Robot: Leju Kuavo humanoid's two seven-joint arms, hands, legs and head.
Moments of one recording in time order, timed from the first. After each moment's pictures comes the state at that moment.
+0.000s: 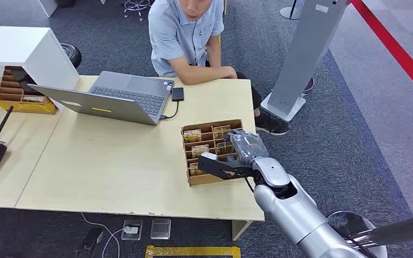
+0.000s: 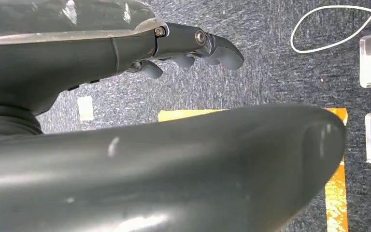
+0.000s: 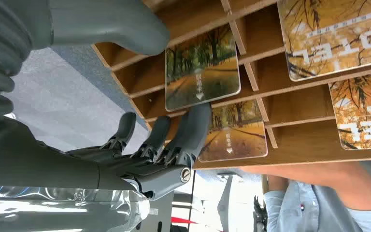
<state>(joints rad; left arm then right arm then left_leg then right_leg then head) -0.14 0.17 -0.96 -0.22 1.02 0.15 0.02 -0.68 -0.03 0.85 -0.97 0.90 0.10 0.27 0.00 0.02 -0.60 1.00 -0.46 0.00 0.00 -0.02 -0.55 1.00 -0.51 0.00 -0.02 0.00</state>
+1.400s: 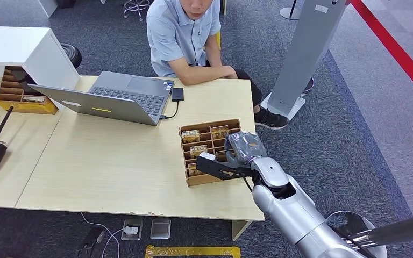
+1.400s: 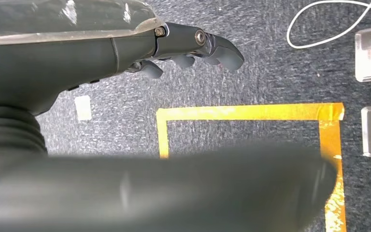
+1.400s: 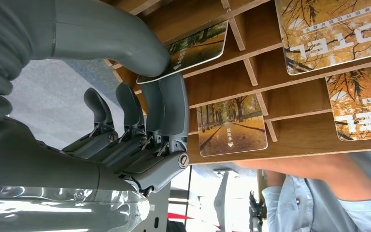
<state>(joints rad) -0.14 0.18 -0.95 -0.22 1.01 0.13 0.01 -0.68 -0.02 0.85 -0.96 0.91 0.08 0.25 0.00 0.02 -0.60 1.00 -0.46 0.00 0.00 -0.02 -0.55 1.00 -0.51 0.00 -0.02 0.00</state>
